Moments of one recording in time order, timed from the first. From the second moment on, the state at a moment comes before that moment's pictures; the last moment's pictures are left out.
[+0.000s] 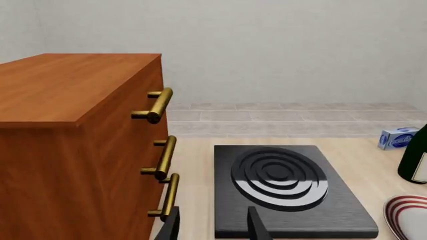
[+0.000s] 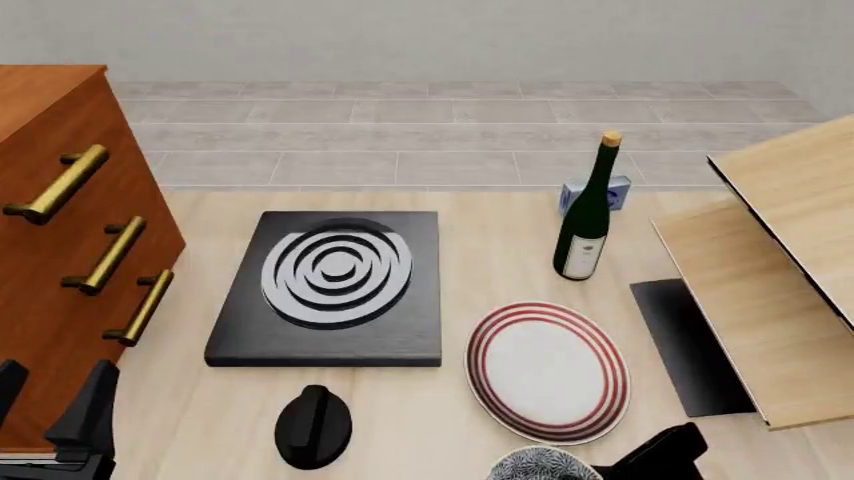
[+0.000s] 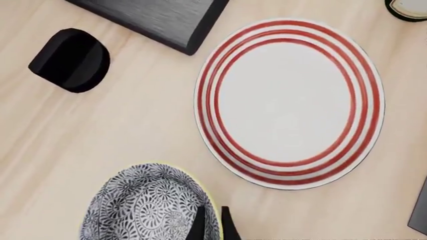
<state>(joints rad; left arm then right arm) 0.00 0.01 0.00 0.00 0.00 0.70 1.08 0.00 -0.25 0.23</state>
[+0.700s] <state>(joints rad) 0.00 0.01 0.00 0.00 0.00 0.74 0.87 0.00 -0.09 0.21</state>
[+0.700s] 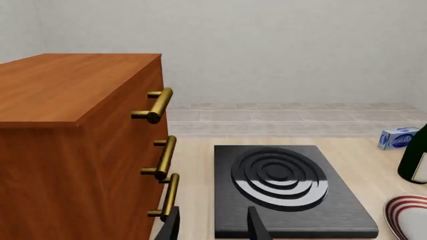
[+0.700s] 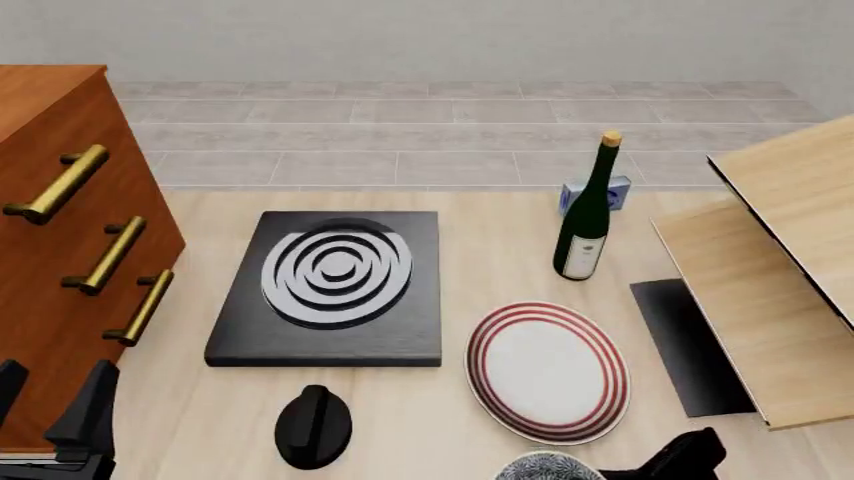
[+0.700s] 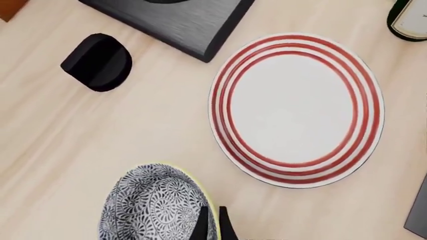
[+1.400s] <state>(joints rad) 0.00 0.01 0.00 0.00 0.00 0.76 0.62 -0.24 0.24 0.14</state>
